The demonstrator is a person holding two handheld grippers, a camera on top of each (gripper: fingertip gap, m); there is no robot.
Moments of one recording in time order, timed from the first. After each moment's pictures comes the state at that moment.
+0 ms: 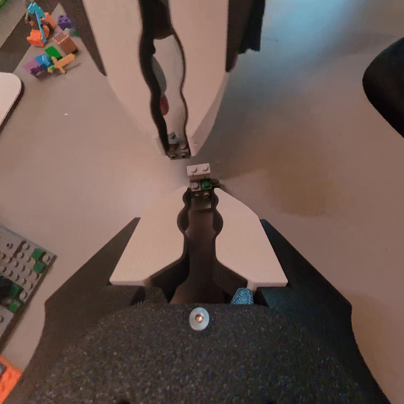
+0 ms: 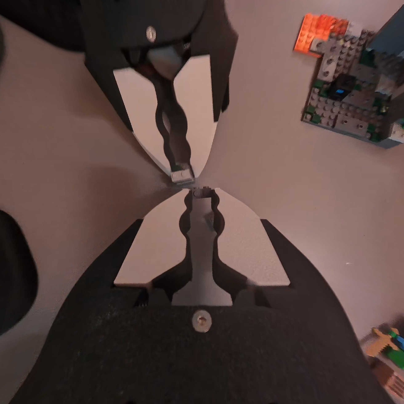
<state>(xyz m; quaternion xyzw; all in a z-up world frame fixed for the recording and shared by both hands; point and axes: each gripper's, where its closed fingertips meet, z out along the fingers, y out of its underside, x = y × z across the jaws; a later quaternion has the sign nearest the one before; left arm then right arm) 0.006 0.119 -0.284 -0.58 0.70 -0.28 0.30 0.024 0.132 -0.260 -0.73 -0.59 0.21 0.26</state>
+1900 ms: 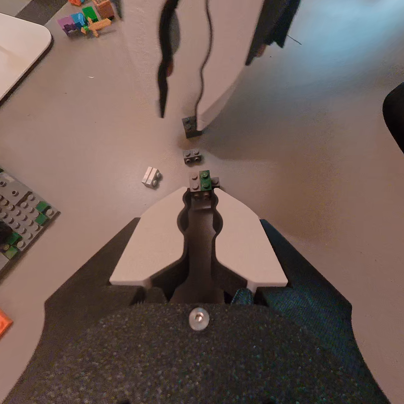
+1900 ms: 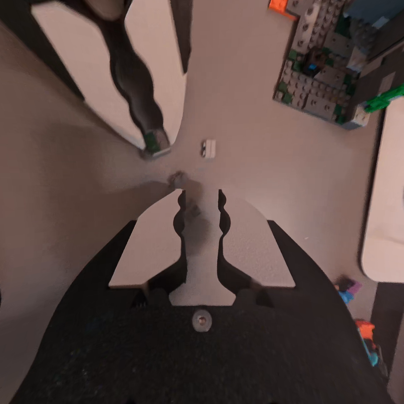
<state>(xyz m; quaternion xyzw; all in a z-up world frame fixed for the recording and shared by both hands) -0.007 0.130 -0.283 -0.65 0.64 -0.28 0.30 0.038 0.153 -0.266 -0.76 -0.60 0.10 0.23</state>
